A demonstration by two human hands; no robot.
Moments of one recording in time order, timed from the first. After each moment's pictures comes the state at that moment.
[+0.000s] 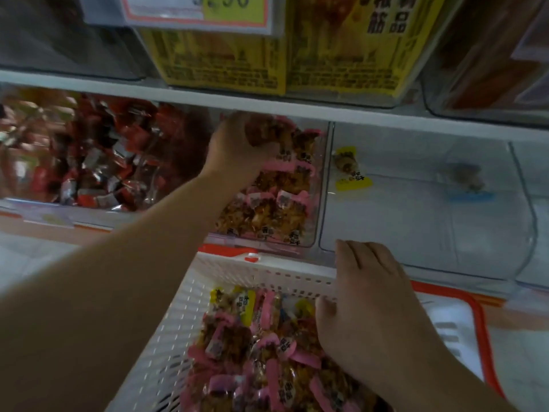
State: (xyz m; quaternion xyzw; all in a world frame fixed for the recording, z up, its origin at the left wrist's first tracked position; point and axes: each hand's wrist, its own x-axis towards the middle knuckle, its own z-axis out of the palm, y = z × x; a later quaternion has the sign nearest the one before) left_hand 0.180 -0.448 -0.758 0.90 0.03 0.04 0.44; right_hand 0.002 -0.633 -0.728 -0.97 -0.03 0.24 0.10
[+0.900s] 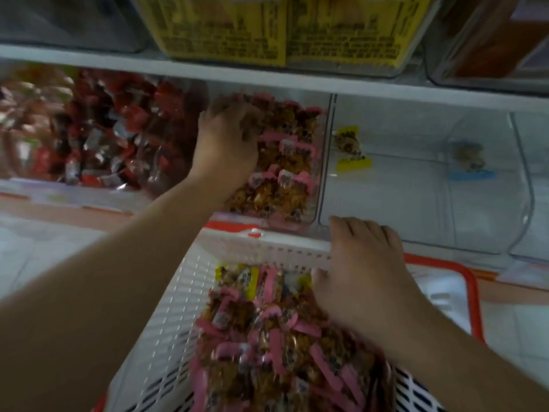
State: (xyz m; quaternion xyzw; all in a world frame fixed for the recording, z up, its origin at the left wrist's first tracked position) left_hand 0.173 -0.438 -0.772 0.95 -0.03 0.11 0.28; right_hand 0.019 -0.634 -0.739 -0.97 -0.02 0.23 0.10
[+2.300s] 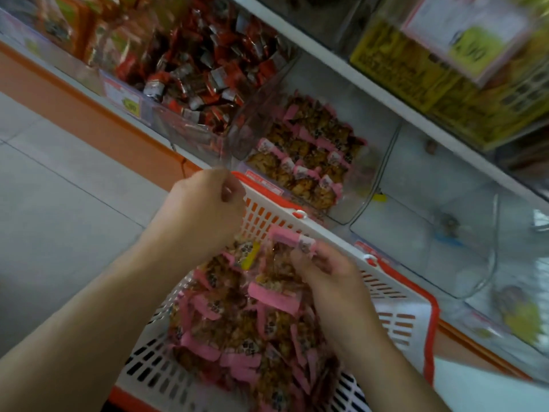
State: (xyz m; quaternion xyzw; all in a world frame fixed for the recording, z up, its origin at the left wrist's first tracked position) left_hand -0.030 -0.351 -0.722 0.88 0.22 -0.08 0.41; right_hand -0.049 -0.560 -0.742 -0.78 0.10 0.25 0.57
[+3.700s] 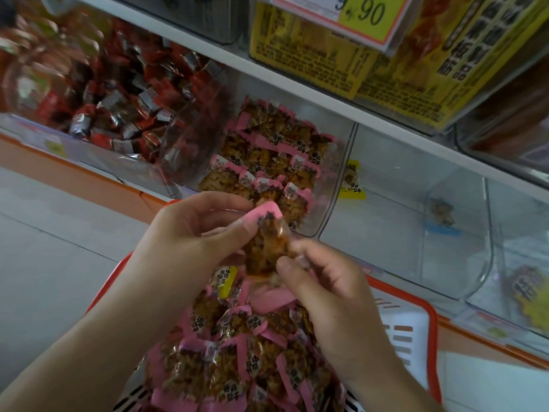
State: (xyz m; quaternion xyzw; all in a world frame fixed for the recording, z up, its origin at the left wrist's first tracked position) left_hand -0.007 -0.416 -0.717 0.65 0.19 -0.08 0.73; right_hand -0.020 -0.608 -0.722 -0.76 -0.01 0.19 0.63
